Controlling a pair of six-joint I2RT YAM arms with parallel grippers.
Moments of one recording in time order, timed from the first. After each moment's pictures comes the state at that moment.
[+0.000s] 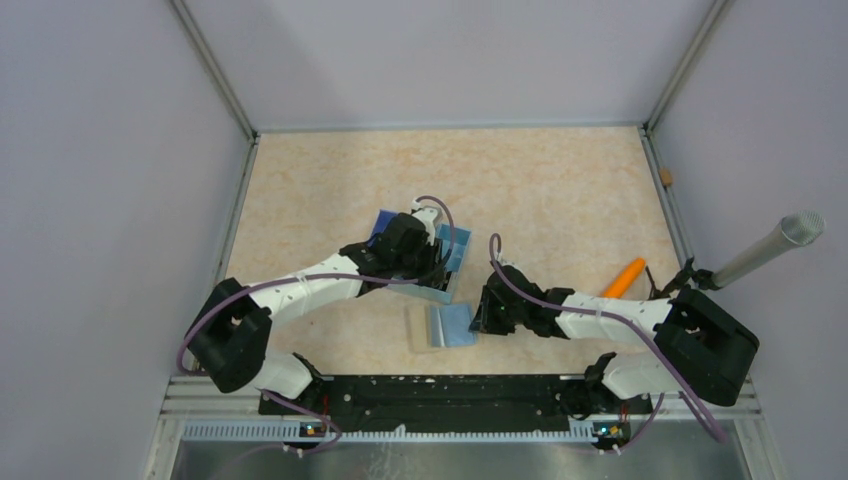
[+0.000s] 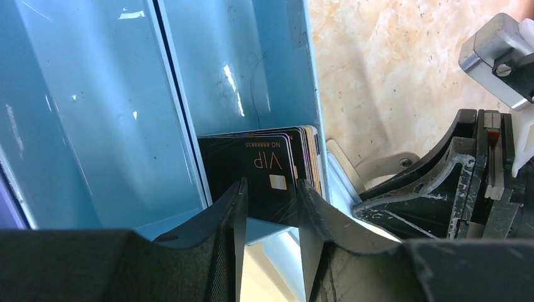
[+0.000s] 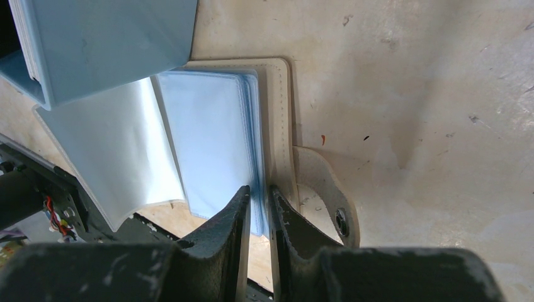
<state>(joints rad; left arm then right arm) -0.76 1.43 0.87 -0.21 0.09 -0.45 0.91 1.30 0.48 -0.09 -0.04 0.97</state>
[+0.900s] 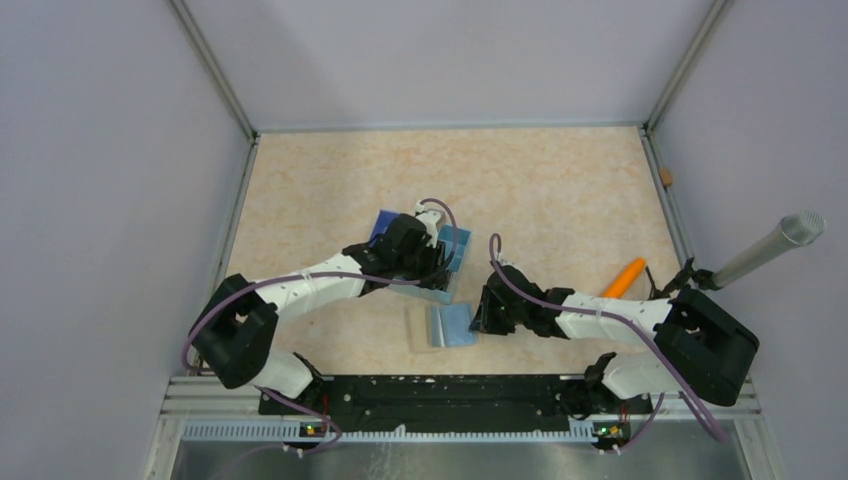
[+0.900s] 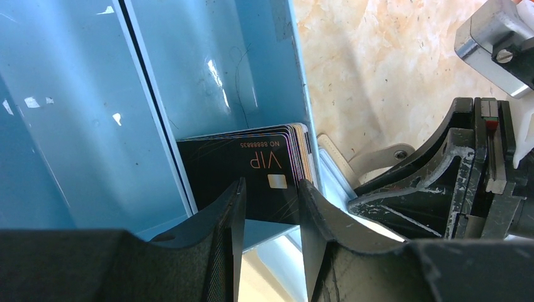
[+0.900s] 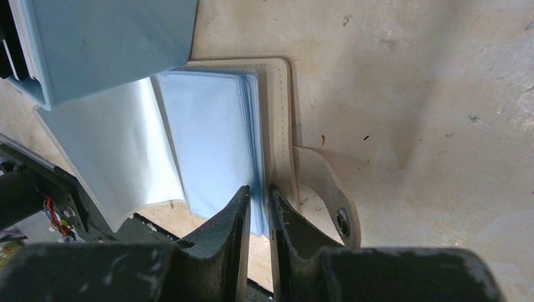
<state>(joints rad) -0.76 1.46 0.86 -0.18 0.15 -0.43 0.91 1.30 0.48 -0.09 -0.04 0.97</state>
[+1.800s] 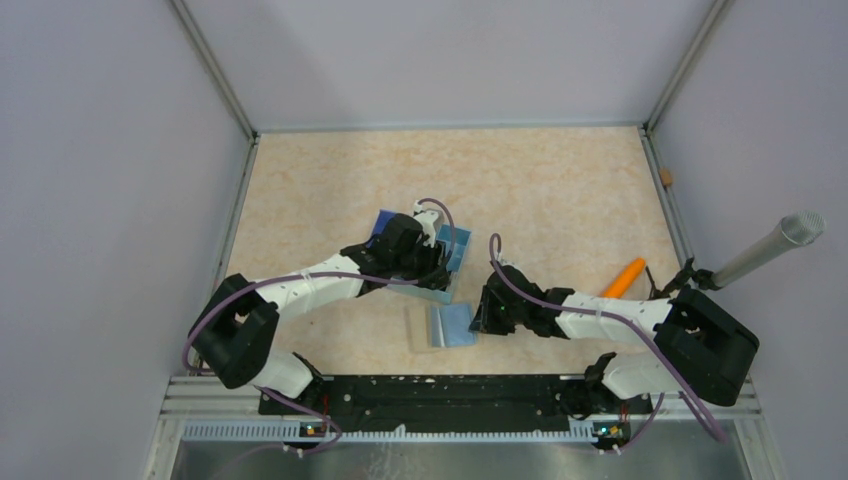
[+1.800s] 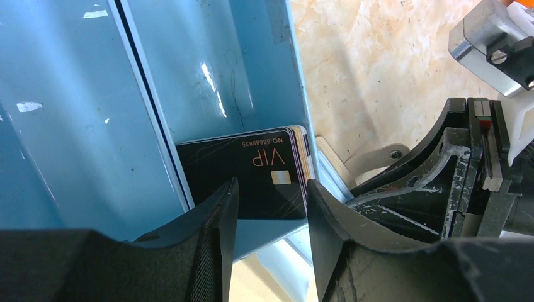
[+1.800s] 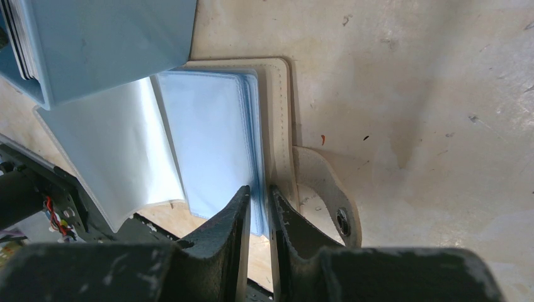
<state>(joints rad) -0.73 1.46 0.84 -0.13 0.19 -0.43 0.91 1.30 0.48 -0.09 -0.04 0.97</state>
